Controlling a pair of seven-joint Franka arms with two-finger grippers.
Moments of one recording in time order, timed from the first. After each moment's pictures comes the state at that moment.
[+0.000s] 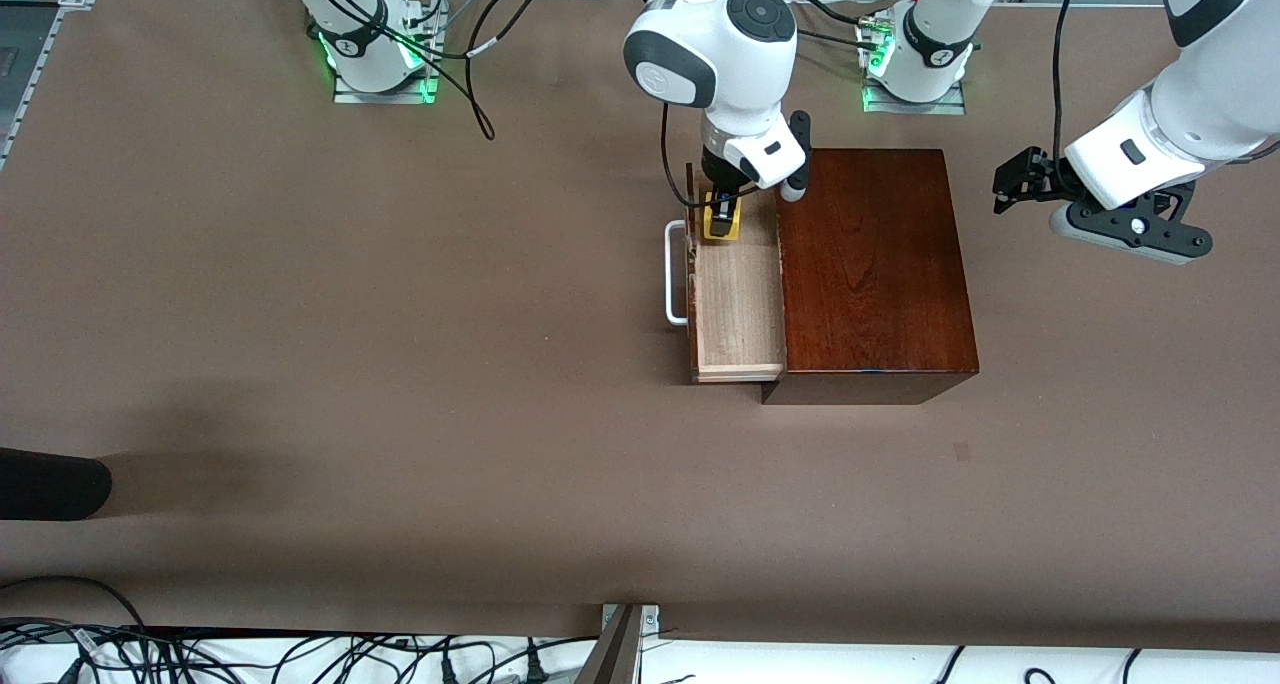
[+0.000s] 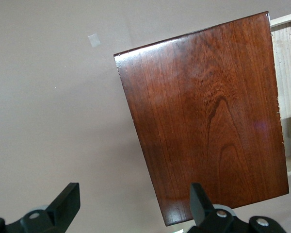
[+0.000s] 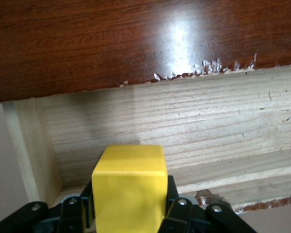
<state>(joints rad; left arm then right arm) 0.12 0.00 -0.24 -1.72 -0.02 1.59 0.13 0.78 0.81 0.39 -1.09 -0.41 1.89 -0.28</state>
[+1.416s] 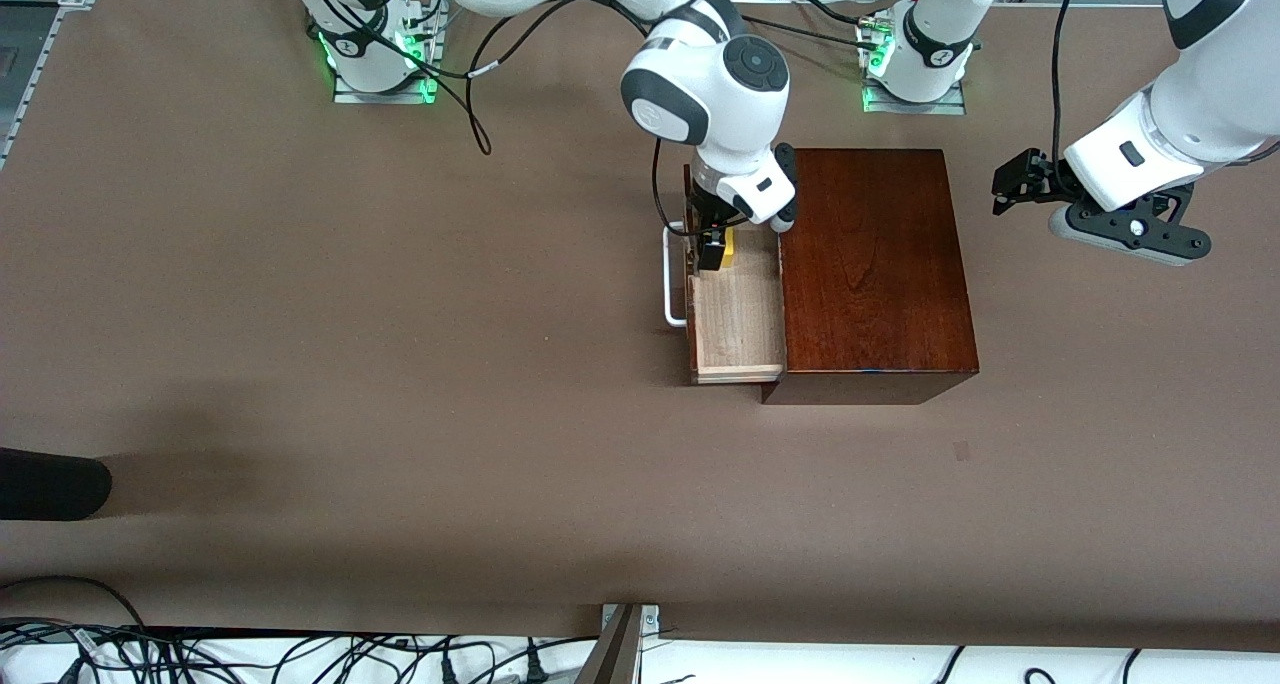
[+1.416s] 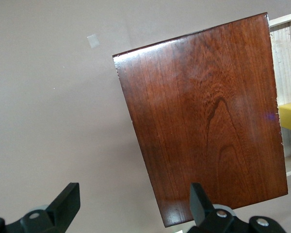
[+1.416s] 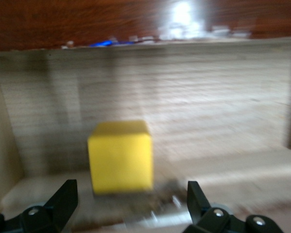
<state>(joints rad) 0.12 0.00 -0.24 -1.72 -0.03 1.59 0.13 0.78 0.86 0.34 -0.98 -0.41 1.80 -0.39</state>
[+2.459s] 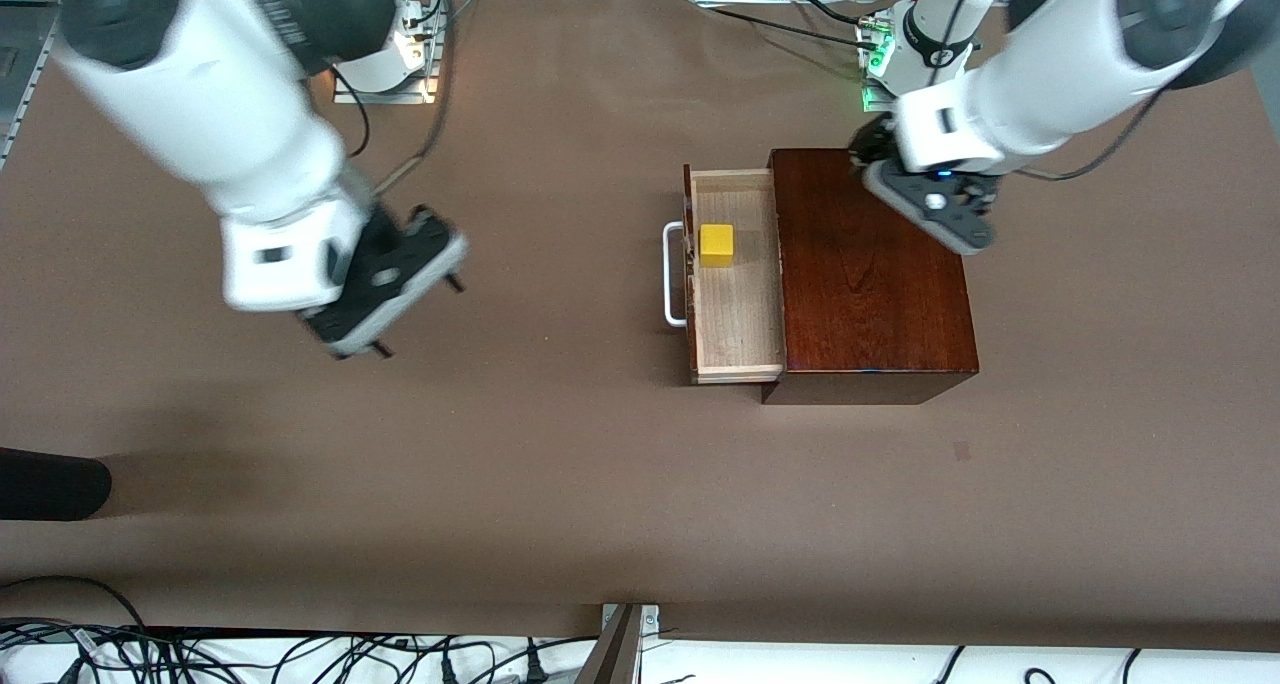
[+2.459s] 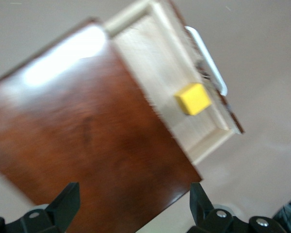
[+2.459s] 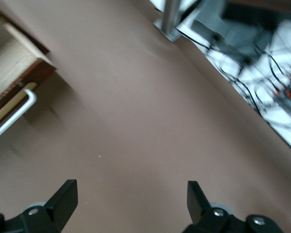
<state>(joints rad) -0.13 0.10 -0.29 -1.66 -0.18 1.60 0.22 0.21 0.52 0.25 -0.93 -0.06 1.63 -0.34</state>
